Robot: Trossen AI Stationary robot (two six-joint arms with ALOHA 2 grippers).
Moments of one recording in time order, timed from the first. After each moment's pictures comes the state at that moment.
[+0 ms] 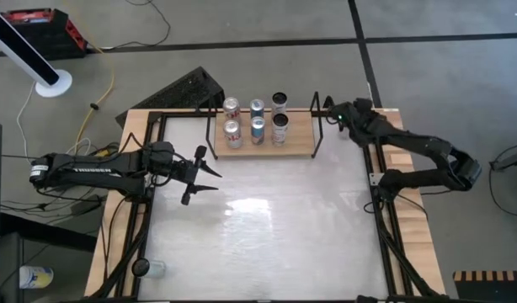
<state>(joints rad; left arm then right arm) 0.13 0.79 0.52 0.04 0.26 0.38 -0.76 1.18 0.69 -0.44 0.94 0.77</state>
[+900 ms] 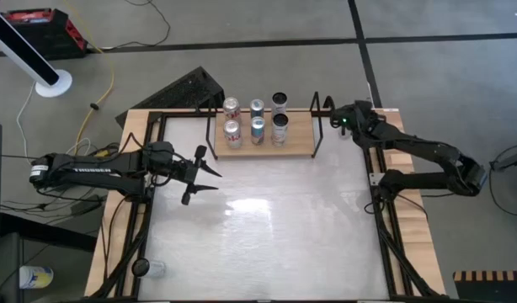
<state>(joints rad) 0.13 0.79 0.52 0.04 0.26 0.38 -0.70 1.07 0.68 -0.41 0.88 0.68</state>
